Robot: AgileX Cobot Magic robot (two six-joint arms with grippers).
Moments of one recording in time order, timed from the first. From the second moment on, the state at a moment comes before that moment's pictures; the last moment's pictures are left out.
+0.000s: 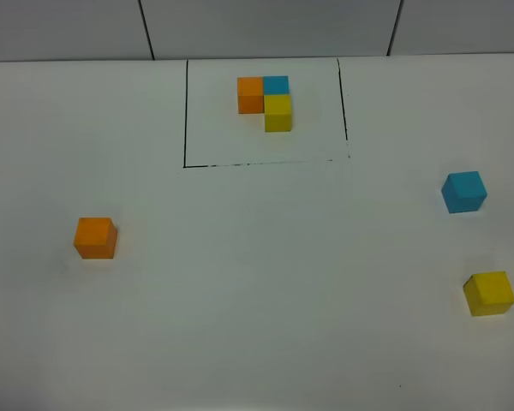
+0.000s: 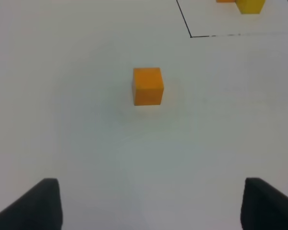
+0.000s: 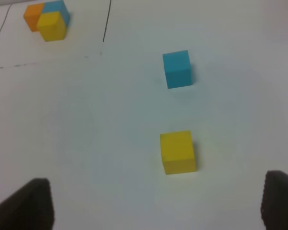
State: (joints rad) left arm -0.04 0.01 -0.50 -0.08 1.07 0.02; right arm -0.04 0.01 -0.50 0.11 1.05 0.01
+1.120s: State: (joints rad) left arm -0.12 1.48 -0.97 -0.06 0.84 -0.02; right arm -0.04 0.01 -0.50 0.11 1.05 0.01
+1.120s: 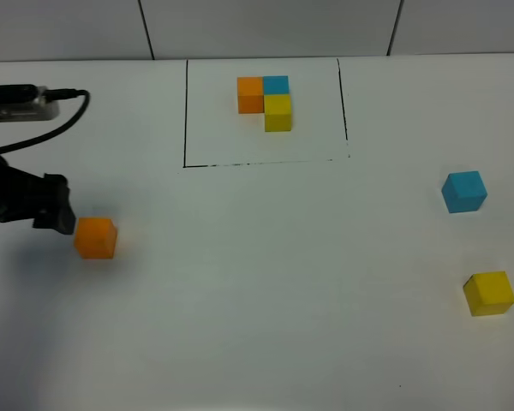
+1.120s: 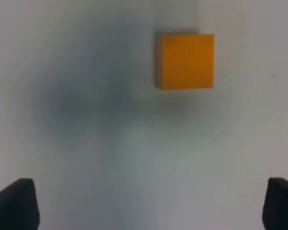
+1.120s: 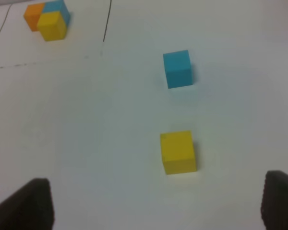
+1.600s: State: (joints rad) left arm -0.20 1.71 -1.03 0.04 0.77 -0.21; right arm -0.04 0.01 -0.50 0.11 1.05 0.01
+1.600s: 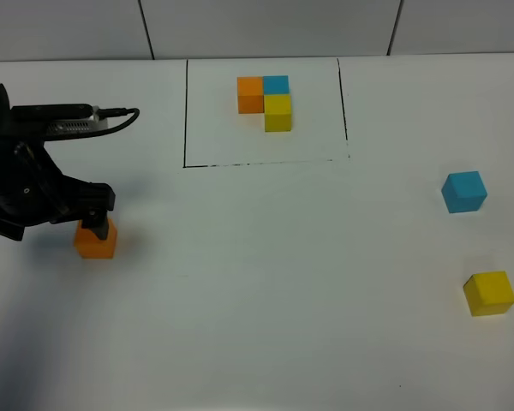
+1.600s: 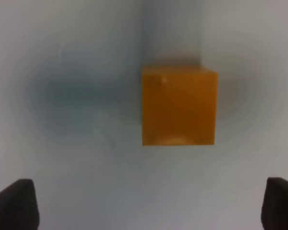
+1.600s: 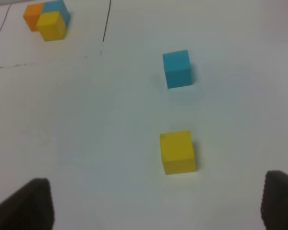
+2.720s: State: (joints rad) left arm -0.21 1.91 -1.09 0.02 0.70 -0.24; right arm -0.04 0.01 -0.50 0.11 1.05 0.01
